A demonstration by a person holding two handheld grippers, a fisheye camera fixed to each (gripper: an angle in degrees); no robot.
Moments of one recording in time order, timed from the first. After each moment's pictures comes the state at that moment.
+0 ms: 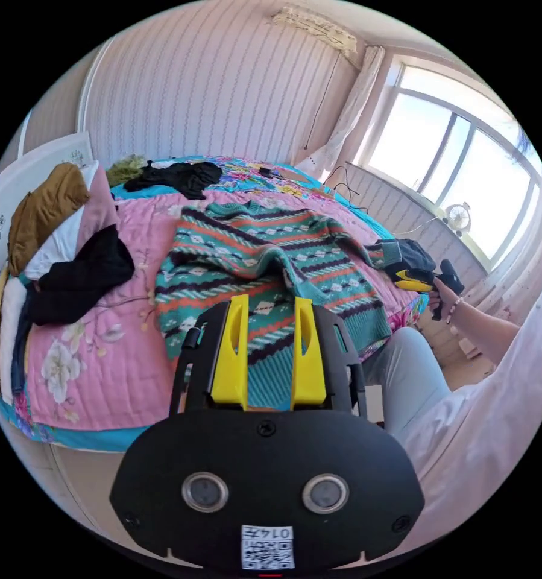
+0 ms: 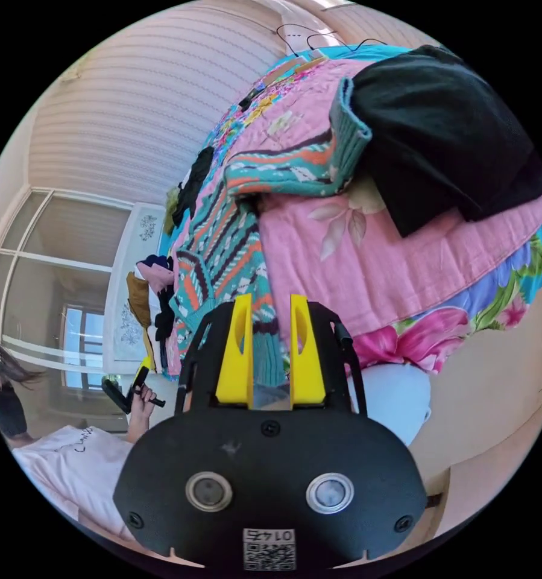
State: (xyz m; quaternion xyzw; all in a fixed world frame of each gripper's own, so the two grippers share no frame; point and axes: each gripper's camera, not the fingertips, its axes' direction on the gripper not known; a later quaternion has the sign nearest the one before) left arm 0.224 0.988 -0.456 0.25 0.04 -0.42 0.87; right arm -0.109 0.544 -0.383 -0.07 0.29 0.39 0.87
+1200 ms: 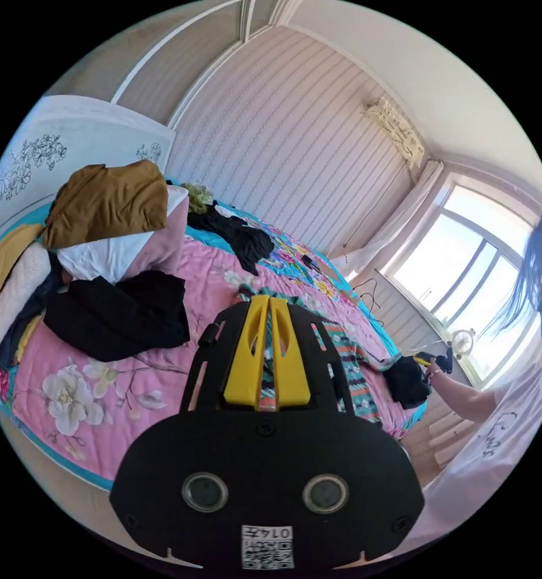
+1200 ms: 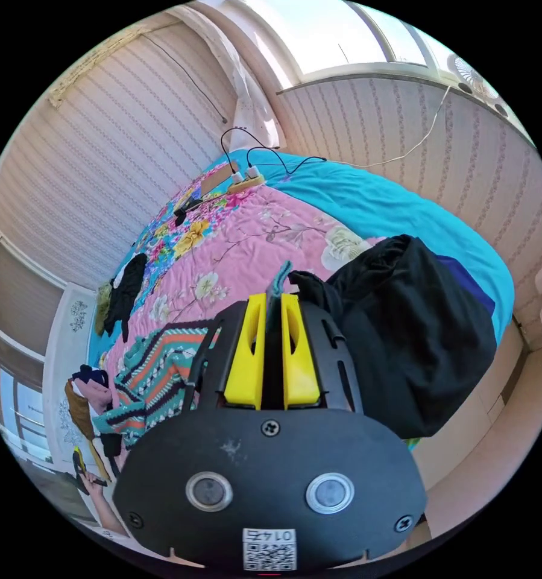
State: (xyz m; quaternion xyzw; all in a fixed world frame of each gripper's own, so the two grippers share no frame) left arm 0.062 1.096 -0.527 0.38 -0.02 -0.54 0.75; right arm -0.045 0.263 -0.415 0.02 0.54 0.31 0.78
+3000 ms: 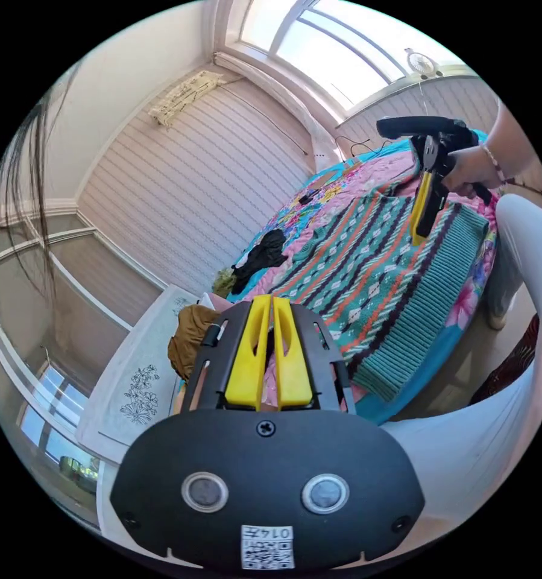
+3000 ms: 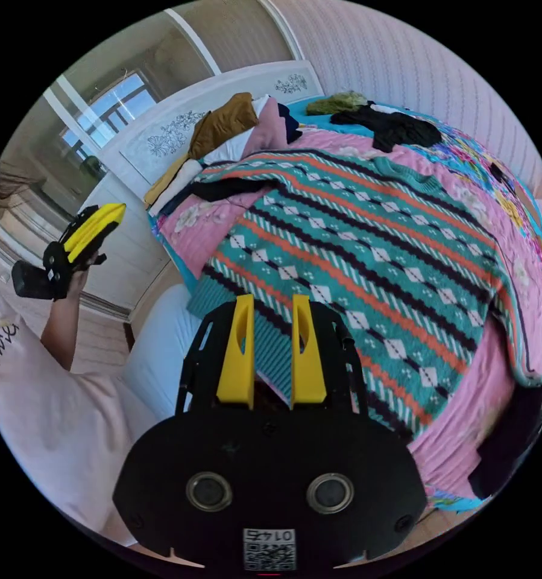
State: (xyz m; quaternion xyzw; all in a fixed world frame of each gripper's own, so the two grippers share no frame) left arm 0.388 0.911 -0.503 0.15 -0.42 -0.17 0.88; right arm -0.296 0.199 0.098 -0.41 0.26 -0.02 0.87
